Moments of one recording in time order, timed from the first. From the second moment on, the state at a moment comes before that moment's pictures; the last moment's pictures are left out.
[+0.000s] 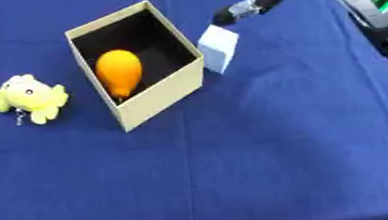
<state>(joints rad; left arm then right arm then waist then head) -0.46 0.70 -0.02 -1.98 -0.42 0.16 0.49 -0.86 -0.79 0.28 -1.54 0.35 0.07 0.60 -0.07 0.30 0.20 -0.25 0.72</state>
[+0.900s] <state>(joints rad) -0.47 0.70 -0.02 -1.98 -0.42 0.16 0.49 -0.81 -0.76 0.31 -1.47 0.46 0.17 0.47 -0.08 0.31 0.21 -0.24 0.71</state>
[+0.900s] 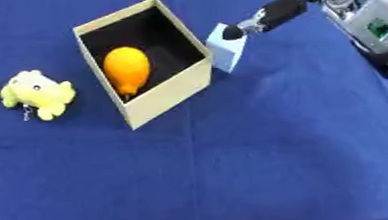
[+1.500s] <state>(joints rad) -0.47 0.70 -0.02 -1.98 -0.42 0.16 0.50 -0.79 -0.71 0.34 -1.41 0.54 0.20 0.49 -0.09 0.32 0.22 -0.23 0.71</state>
